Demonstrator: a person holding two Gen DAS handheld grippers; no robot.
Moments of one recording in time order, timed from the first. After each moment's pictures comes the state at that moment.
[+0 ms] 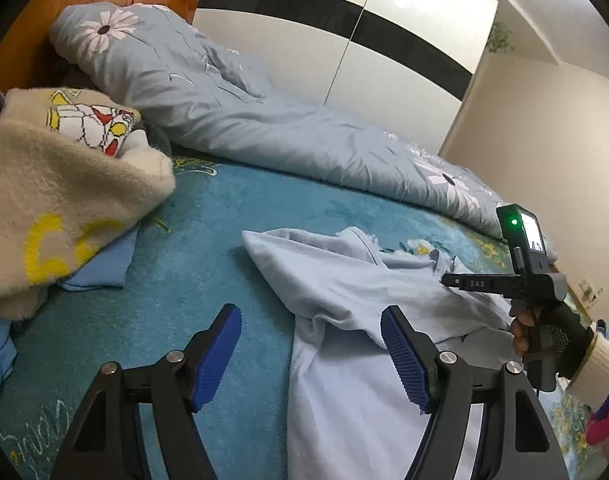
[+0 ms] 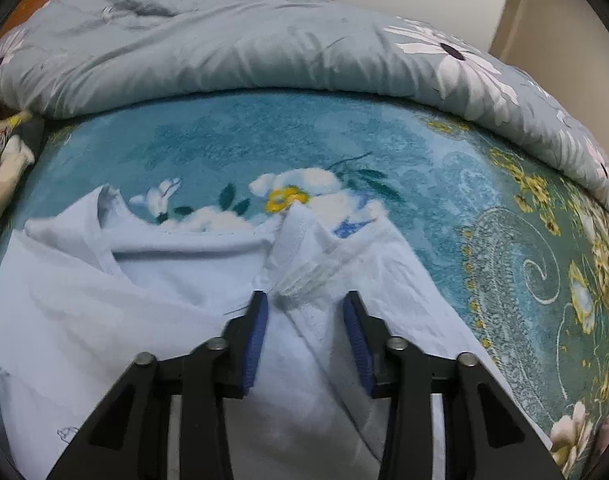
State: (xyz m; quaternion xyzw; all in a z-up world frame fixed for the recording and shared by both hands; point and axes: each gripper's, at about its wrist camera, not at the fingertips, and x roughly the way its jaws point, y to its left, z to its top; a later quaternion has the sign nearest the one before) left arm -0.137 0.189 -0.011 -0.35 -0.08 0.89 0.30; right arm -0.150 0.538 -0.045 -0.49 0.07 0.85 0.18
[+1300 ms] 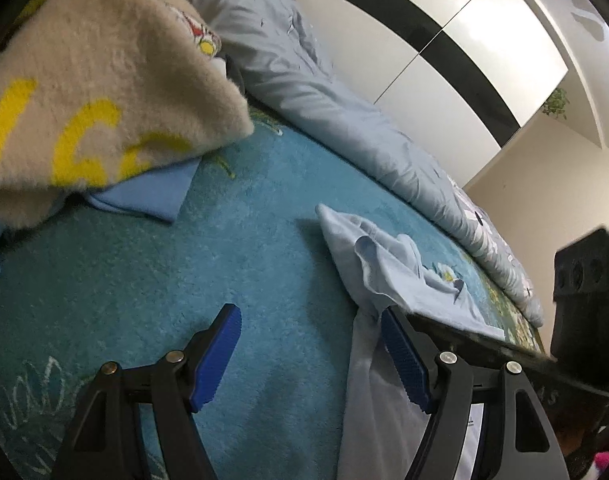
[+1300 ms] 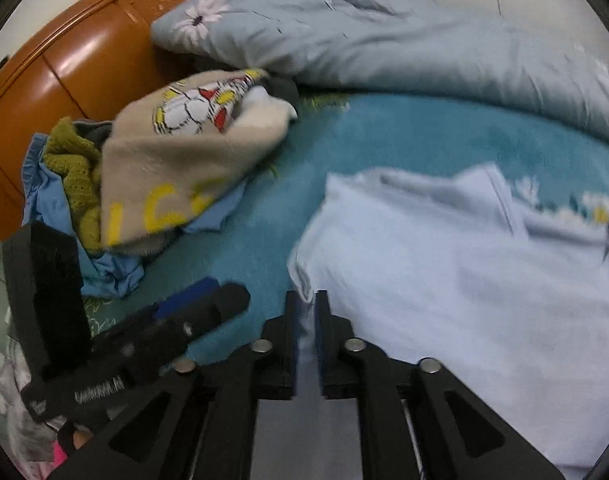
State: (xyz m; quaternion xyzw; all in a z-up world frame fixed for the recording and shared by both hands) left arm -0.169 0.139 -0.056 -0.41 -0.21 0.85 0.25; right arm -0.144 0.327 -0.029 -0.46 0.12 0.87 -0.13
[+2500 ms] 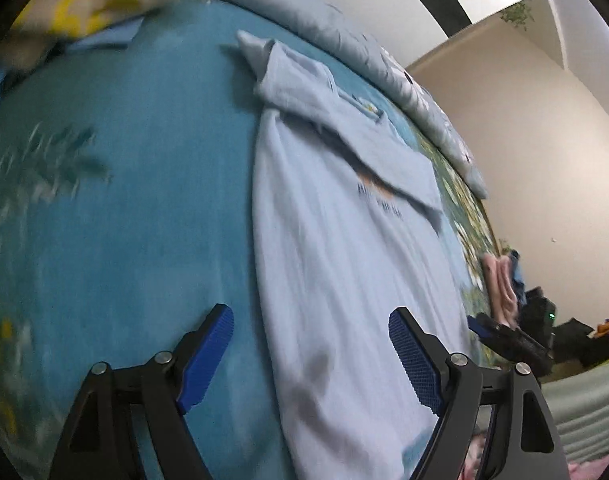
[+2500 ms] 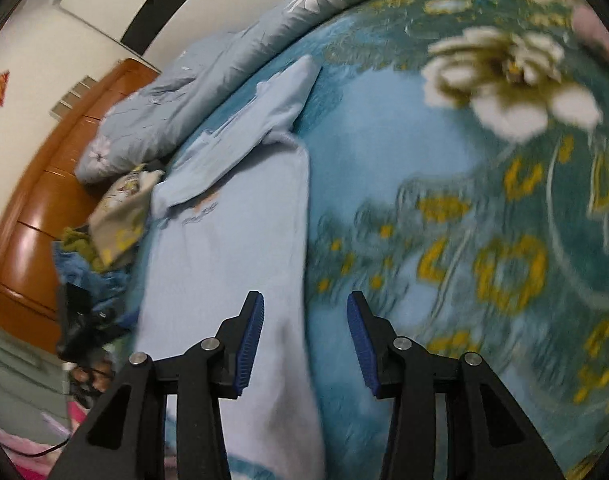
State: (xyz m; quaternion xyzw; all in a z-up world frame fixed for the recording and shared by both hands) left arm -0.045 0.118 -0.053 -0.56 -0.14 0.71 0.40; right arm 0.186 0.524 -0.067 -0.40 0.39 0.83 0.03
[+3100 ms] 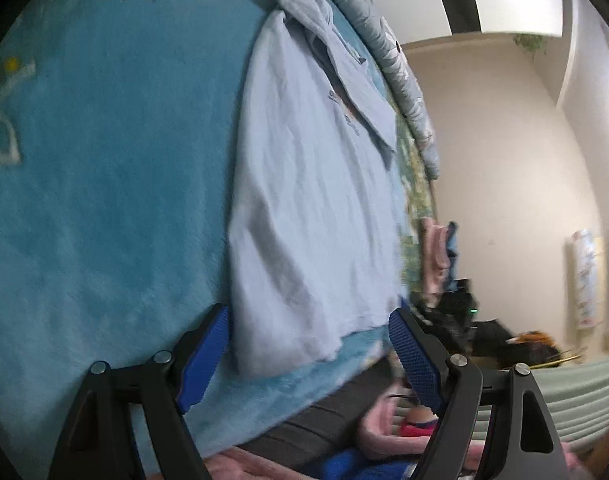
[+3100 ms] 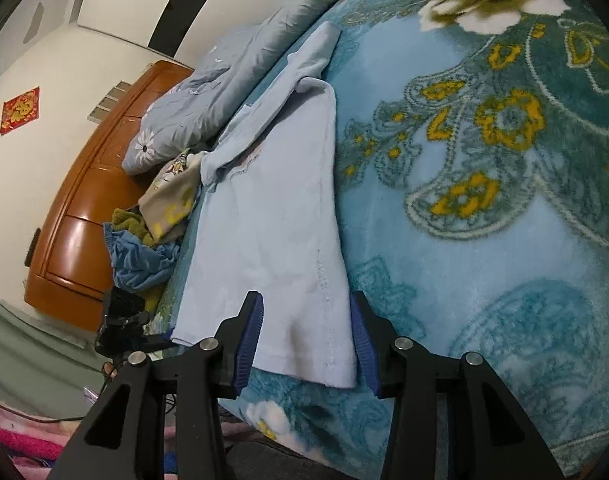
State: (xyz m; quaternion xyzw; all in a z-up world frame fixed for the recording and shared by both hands) left arm 0.017 0.086 -0.067 -0.64 -0.25 0.58 0.44; right arm 0.231 0.494 -0.084 -0.38 0.44 0.81 -0.05
